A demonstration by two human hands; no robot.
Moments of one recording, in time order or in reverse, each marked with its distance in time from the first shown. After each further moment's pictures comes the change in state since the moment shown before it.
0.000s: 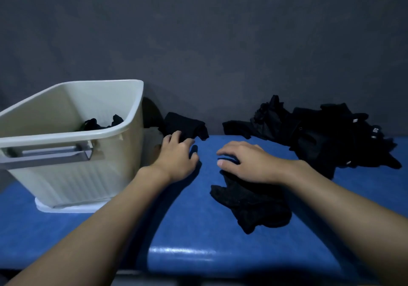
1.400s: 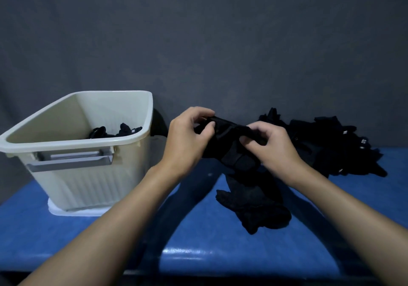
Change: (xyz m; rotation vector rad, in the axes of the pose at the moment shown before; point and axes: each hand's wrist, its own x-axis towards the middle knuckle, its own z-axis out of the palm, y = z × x) left_hand -0.028 0.040 -0.057 -0.784 0.629 0.313; right_hand -0.034 -0.029 -0.039 0.687 0.631 -0.004
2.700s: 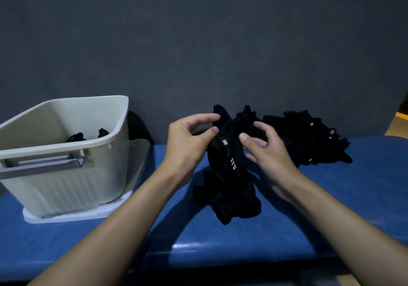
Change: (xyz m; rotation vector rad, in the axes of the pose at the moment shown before) left_hand -0.022 0.052 0.035 -0.509 -0.111 -0.342; right_hand -0.041 0.004 -0.032 0.360 0.132 0.343
